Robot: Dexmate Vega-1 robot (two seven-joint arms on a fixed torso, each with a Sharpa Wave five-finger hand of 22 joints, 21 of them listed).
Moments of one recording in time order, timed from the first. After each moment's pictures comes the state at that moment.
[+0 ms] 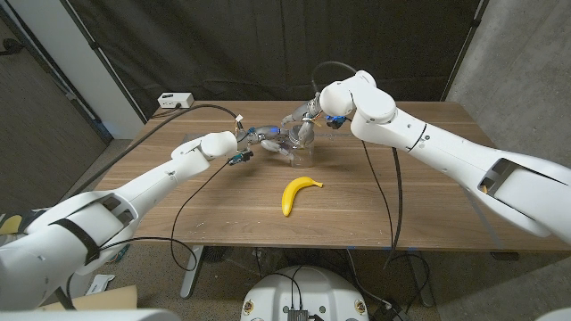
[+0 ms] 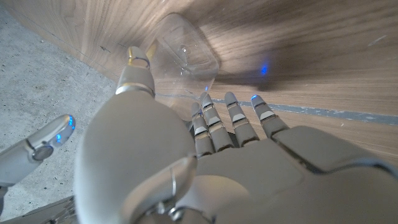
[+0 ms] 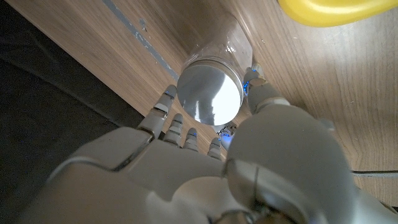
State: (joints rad) left arm 0.40 0.58 0.79 -1.12 0.08 -0.31 -0.30; left_hand 1.00 -0.08 0.24 -0.14 0.17 0.41 -0.11 0.42 0.20 0.51 -0.15 0.31 0.26 0.29 -0.04 0.29 0.20 0.11 0.14 0.26 0.22; right arm -0.20 -0.57 -1.03 -1.87 -0.80 -0.43 1.00; right_hand 0.97 0.00 0.50 -0.18 0.21 -0.10 -0.22 0.23 0.21 -0.10 -0.03 0.22 0.22 0.00 0.02 0.21 0.19 0.34 0.03 0.22 0.17
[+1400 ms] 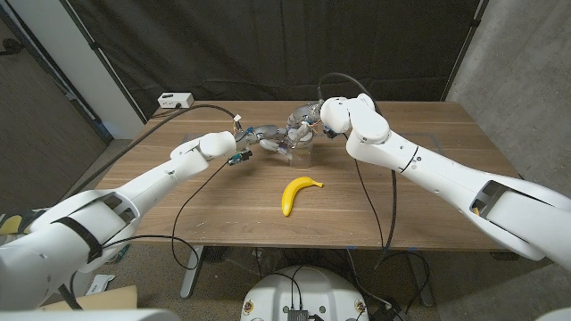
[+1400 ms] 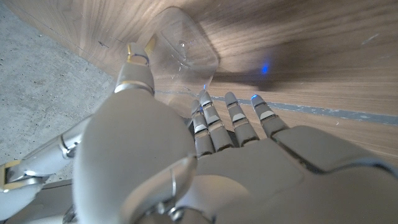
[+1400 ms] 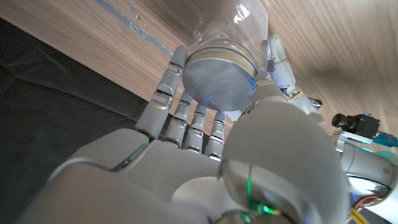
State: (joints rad) left arm 0.39 0.57 0.79 -1.08 0.07 -0.34 -0.29; left_hand 1.00 -0.08 0.23 -0.14 0.17 0.45 -0.08 0.39 0.19 0.53 -0.16 0.29 0.27 0.29 -0.04 0.28 0.20 0.10 0.14 0.26 0.22; right arm -0.33 -0.53 -1.00 -1.87 -0.80 -0.58 0.78; right_hand 1.02 0.08 0.25 -0.08 0.22 0.27 -0.05 0.31 0.22 0.28 0.03 0.32 0.23 0.39 0.02 0.36 0.24 0.89 -0.04 0.37 0.18
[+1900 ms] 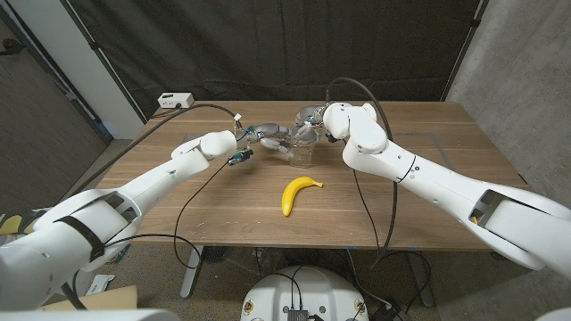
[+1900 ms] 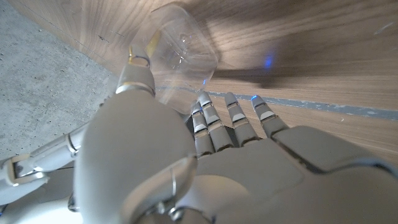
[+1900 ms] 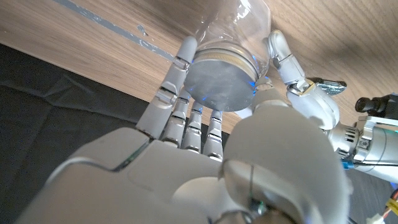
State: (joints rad) left arm 0.39 0.56 0.79 -1.07 0.06 -0.34 -0.29; left_hand 1.00 -0.08 0.23 -0.14 0.17 0.47 -0.09 0.35 0.19 0.52 -0.18 0.28 0.27 0.29 -0.04 0.27 0.20 0.09 0.14 0.26 0.22; right arm -0.36 -0.52 -1.02 -1.91 -0.79 -0.78 0.74; right_hand 0.99 0.10 0.25 -0.07 0.21 0.30 0.03 0.32 0.23 0.33 0.07 0.33 0.22 0.43 0.07 0.35 0.23 0.98 -0.05 0.38 0.17
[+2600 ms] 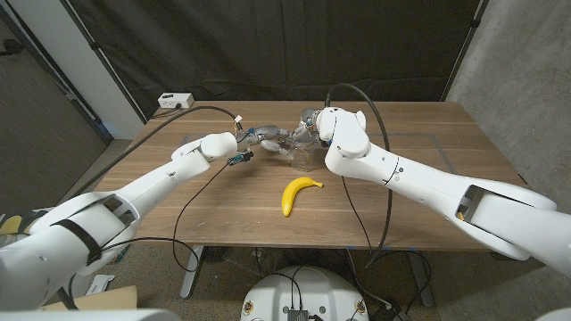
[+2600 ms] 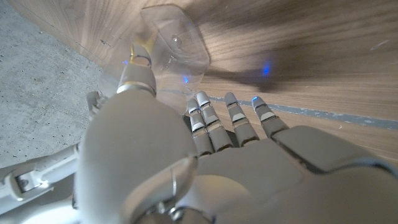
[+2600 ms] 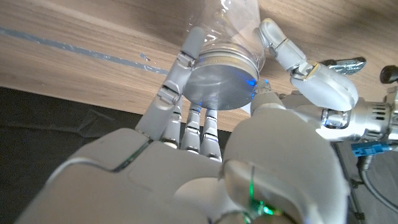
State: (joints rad) left arm 0.41 0.58 0.78 -1.11 0.06 -0.31 -0.29; left_hand 1.01 -0.07 0.22 -0.14 0.17 0.52 -0.11 0.33 0.18 0.52 -0.19 0.28 0.27 0.30 -0.04 0.27 0.20 0.08 0.16 0.26 0.22; right arm -0.31 -0.45 -1.13 -1.90 -0.69 -1.13 0.66; right_hand 0.97 0.13 0.25 -0.06 0.19 0.35 0.08 0.36 0.26 0.36 0.09 0.38 0.25 0.55 0.15 0.36 0.23 1.13 -0.11 0.41 0.17
